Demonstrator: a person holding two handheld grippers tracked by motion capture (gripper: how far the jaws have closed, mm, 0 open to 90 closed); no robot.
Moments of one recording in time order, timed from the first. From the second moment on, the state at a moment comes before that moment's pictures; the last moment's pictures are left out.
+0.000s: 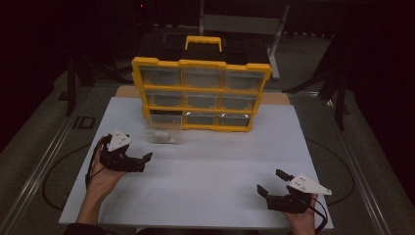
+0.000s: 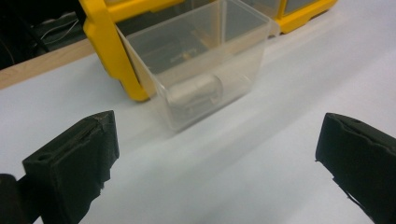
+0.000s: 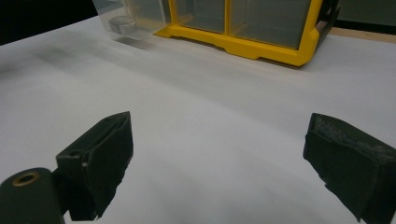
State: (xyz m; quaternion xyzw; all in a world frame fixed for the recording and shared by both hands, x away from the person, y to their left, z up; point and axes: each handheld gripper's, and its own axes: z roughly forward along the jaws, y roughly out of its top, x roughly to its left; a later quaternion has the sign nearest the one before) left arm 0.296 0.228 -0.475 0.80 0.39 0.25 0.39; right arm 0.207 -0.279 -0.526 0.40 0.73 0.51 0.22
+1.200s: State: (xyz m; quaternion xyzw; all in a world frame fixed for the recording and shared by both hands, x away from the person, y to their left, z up) left arm 0.233 0.253 -0.516 0.72 0.38 0.30 0.50; right arm 0.217 -0.266 -0.519 0.36 0.72 0.54 0.23
